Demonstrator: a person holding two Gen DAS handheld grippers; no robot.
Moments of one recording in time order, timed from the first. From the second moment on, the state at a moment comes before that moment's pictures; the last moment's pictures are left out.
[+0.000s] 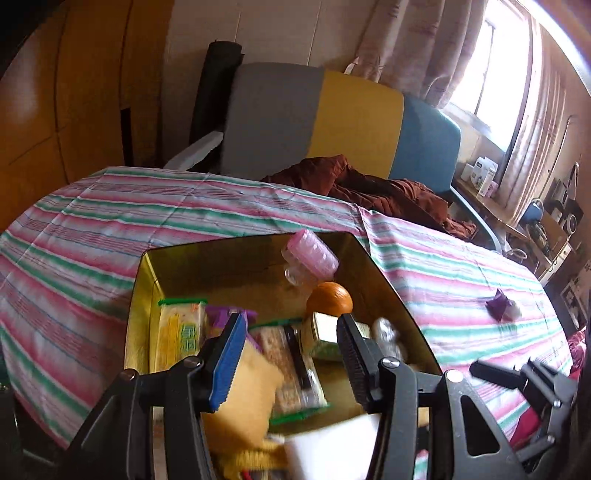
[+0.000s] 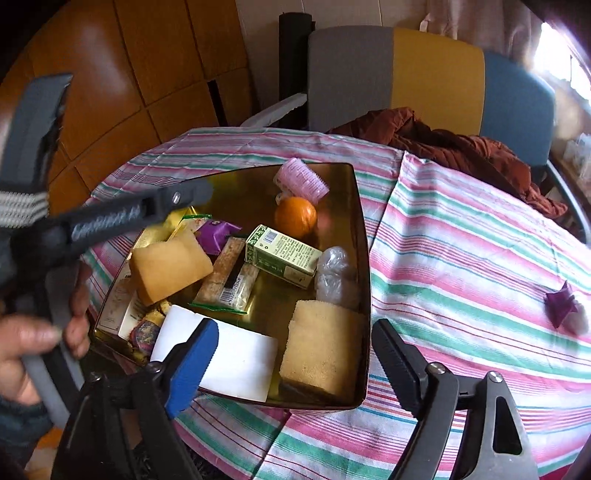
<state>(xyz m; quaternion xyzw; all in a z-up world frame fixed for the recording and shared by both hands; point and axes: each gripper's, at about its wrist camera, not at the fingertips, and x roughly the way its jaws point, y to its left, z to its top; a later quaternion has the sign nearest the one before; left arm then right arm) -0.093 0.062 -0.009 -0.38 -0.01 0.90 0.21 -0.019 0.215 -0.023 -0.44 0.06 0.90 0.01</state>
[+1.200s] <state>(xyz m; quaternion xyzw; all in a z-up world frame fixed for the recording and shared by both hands) -0.020 0.099 -0.006 -0.37 0.08 0.89 0.23 0.030 0.306 -0.006 -0.40 0.09 0.90 0.17</state>
